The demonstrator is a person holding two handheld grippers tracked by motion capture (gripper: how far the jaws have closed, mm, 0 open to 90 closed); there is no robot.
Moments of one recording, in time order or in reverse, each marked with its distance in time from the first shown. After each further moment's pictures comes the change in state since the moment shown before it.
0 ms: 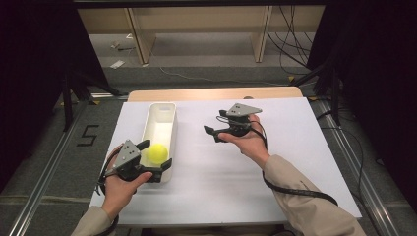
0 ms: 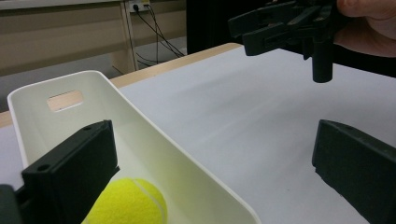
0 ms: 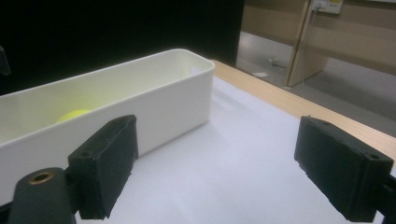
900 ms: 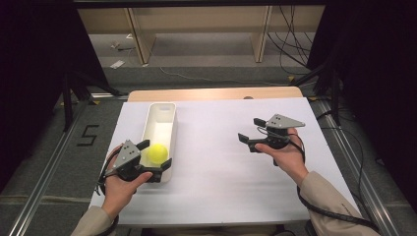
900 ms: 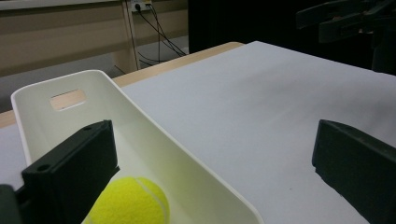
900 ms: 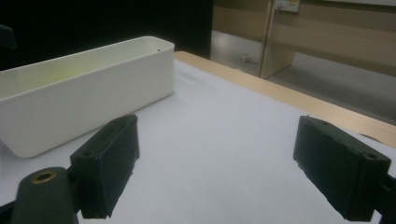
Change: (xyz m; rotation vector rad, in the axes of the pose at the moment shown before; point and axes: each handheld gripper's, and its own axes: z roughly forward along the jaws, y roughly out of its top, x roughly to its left) left arm 0.000 0.000 0.000 0.003 0.008 0.004; right arm -0.023 -0.033 -0.096 -0.017 -0.096 0.027
